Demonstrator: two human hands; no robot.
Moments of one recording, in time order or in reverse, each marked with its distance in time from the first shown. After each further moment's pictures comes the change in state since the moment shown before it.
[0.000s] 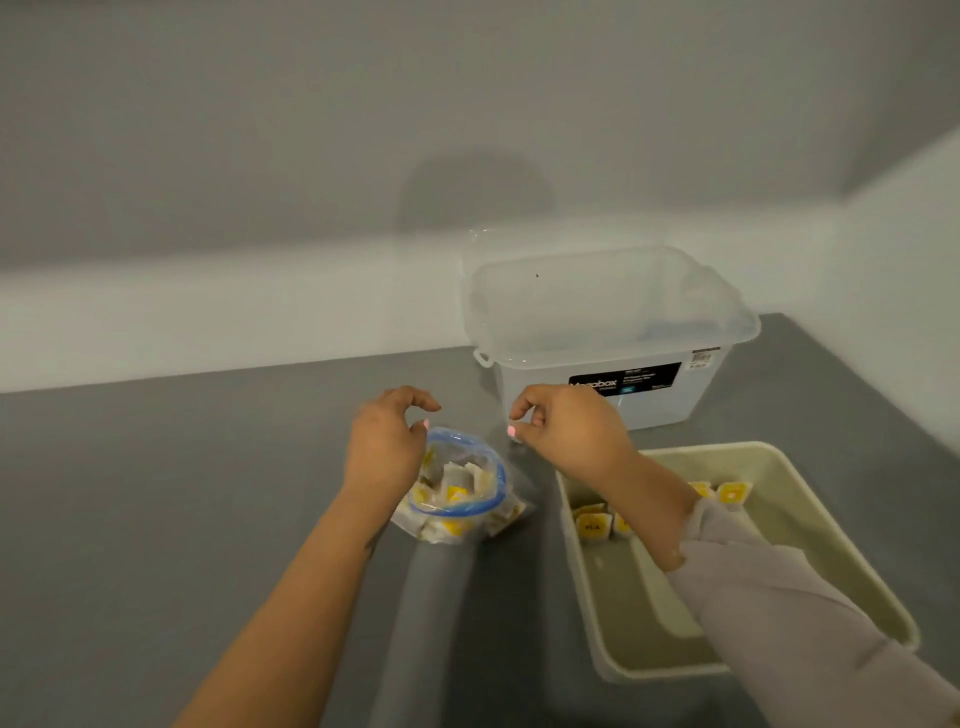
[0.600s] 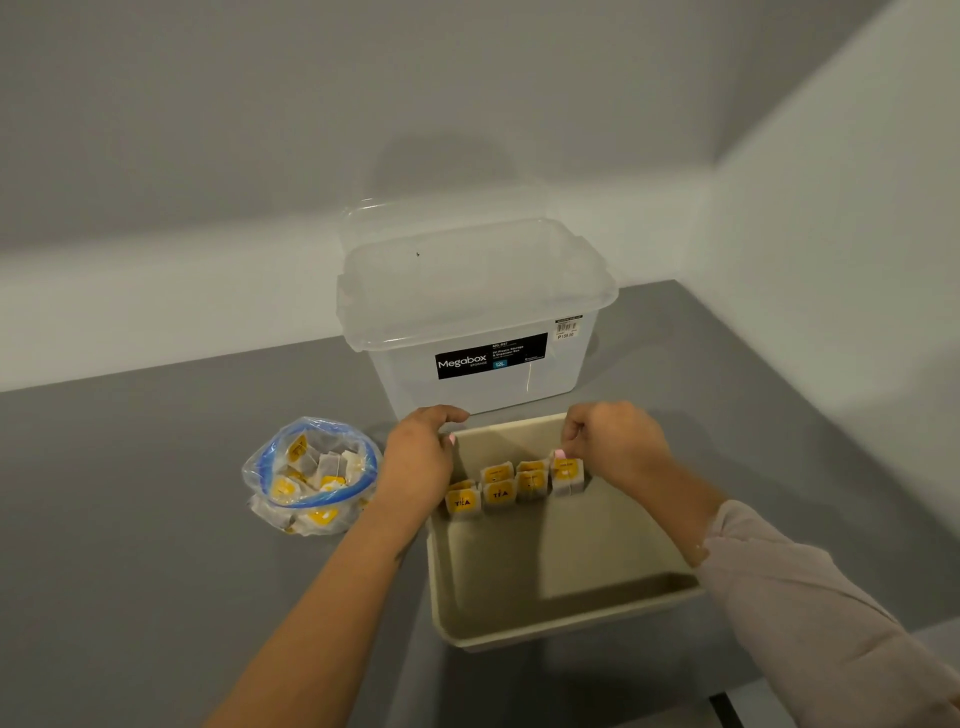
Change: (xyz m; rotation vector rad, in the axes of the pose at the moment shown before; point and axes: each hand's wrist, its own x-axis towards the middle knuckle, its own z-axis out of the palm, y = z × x) left_hand -0.047 0.103 0.125 0.028 -0.238 0.010; right_hand -0.056 0.172 -0.046 -0.187 -0.075 0.278
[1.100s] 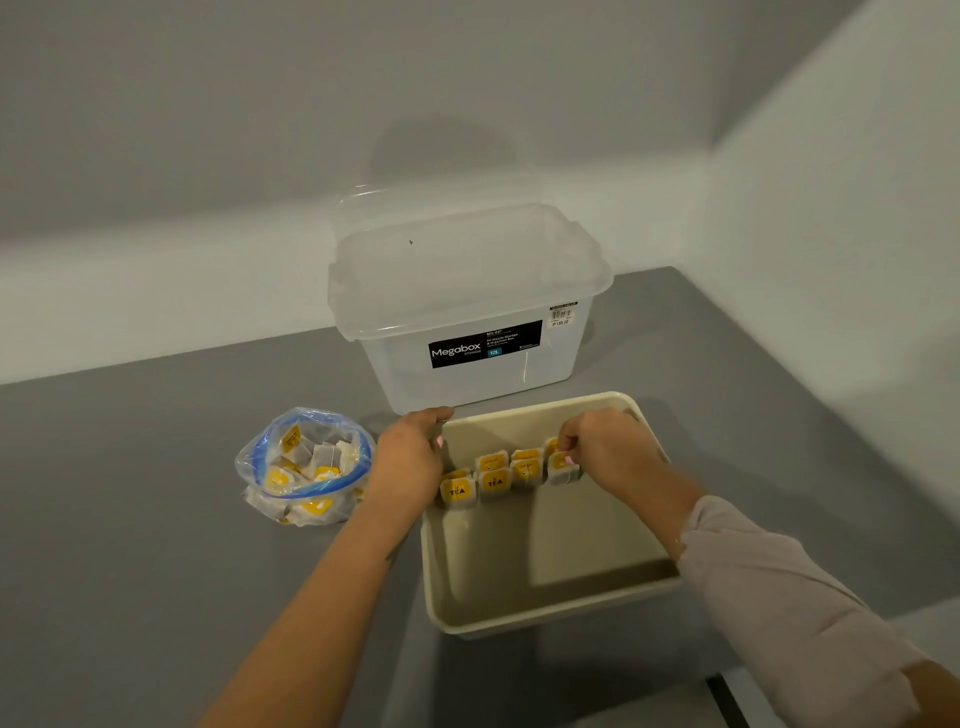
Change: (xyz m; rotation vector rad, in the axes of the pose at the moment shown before) left_hand -0.003 -0.011 0.006 0.090 -0.069 -0.060; right_hand -0.001 0.003 0.011 -0.133 -0.228 0.014
